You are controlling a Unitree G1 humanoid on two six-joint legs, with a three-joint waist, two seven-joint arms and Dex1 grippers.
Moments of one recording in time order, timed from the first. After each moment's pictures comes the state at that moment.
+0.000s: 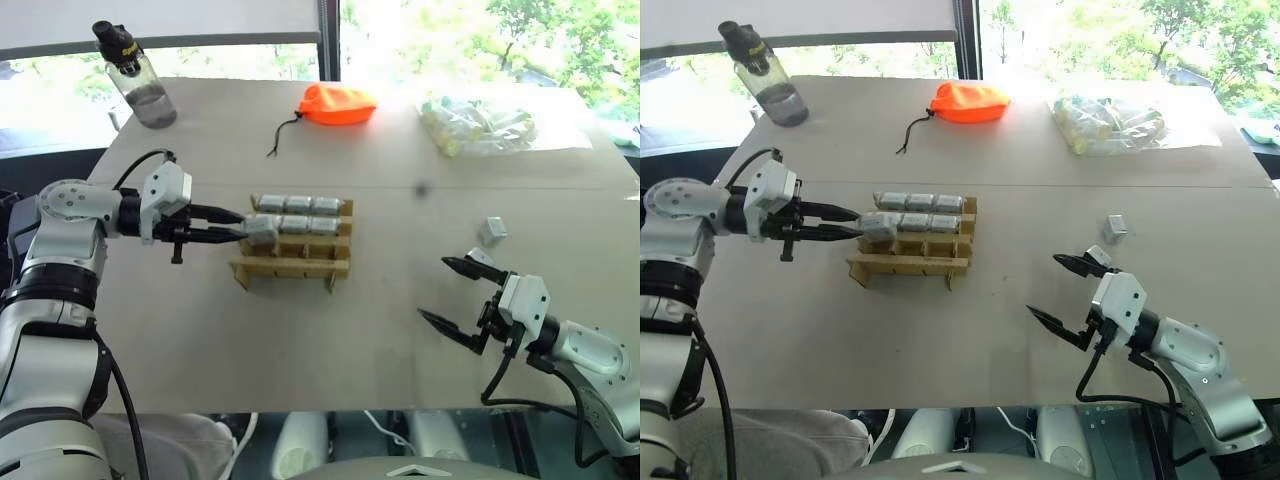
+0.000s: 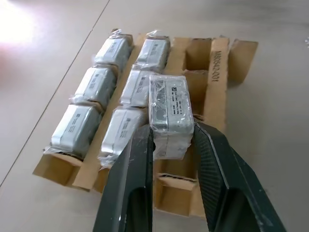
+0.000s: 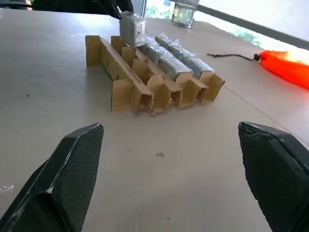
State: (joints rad) left arm -0.84 0.98 -0.28 0.86 -0.48 -0.27 -1.61; right arm 0.14 -0.67 0.08 -0.39 0.44 -0.13 0.75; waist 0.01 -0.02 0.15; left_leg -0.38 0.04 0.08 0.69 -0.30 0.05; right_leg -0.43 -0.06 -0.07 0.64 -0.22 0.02
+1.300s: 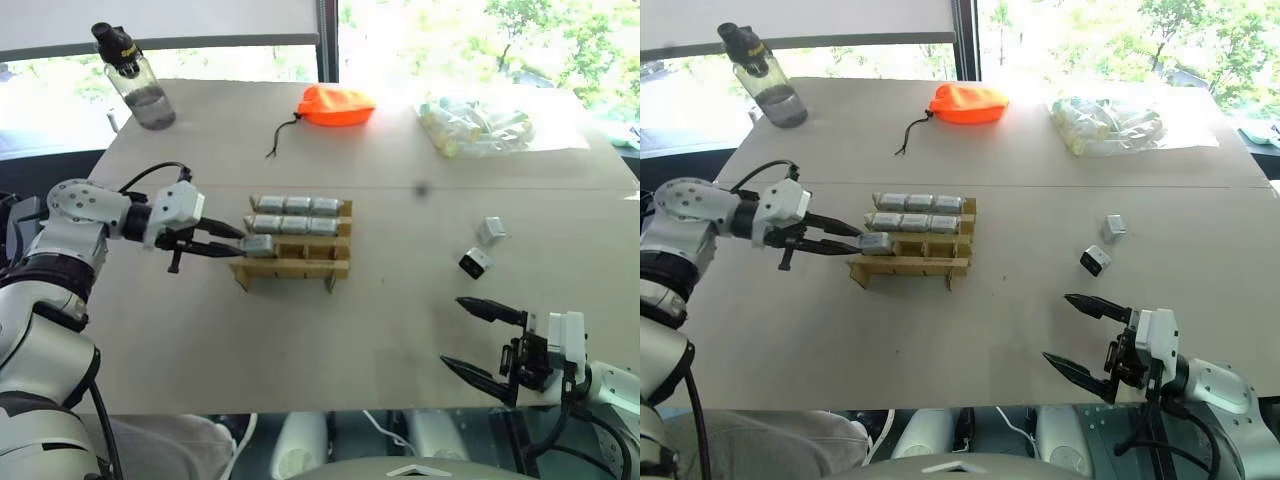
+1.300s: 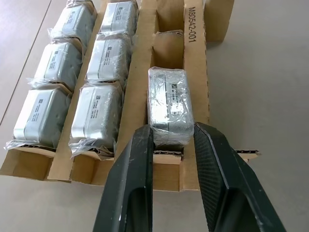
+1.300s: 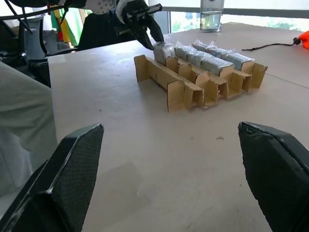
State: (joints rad) left arm -0.95 1.05 -0.73 0.99 -0.70 -0.51 -1.61; right arm 0.37 -0.60 -0.06 -0.42 0.64 -0.10 1.05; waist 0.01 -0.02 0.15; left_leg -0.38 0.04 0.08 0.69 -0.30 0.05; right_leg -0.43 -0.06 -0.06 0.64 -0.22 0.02
